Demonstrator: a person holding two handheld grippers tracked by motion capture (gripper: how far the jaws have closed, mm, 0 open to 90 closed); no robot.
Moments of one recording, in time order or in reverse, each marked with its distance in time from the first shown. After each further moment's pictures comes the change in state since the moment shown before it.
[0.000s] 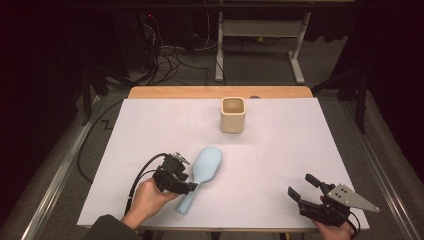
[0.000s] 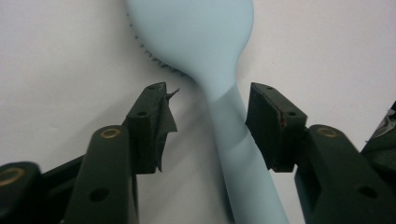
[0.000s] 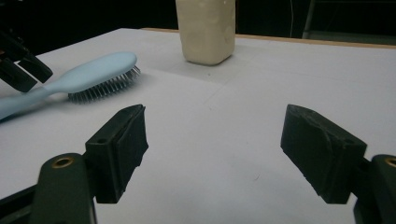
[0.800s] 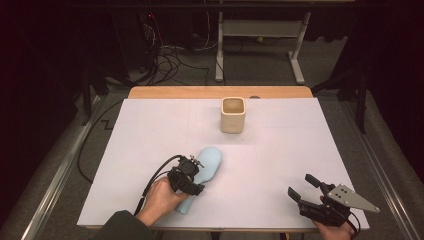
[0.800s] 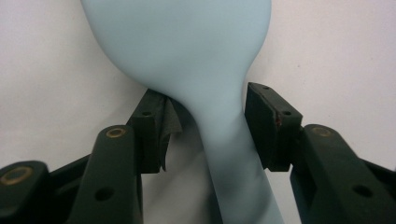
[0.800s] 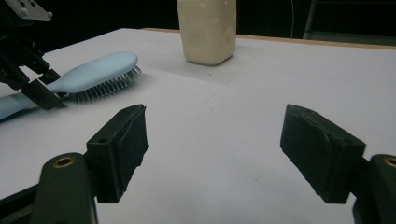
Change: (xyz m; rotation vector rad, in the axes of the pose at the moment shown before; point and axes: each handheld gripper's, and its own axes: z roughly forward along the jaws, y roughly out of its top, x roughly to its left) left arm -0.012 0.017 0.030 0.099 0.095 0.027; right arm 0.000 0.000 0.000 -0.001 0.005 -0.003
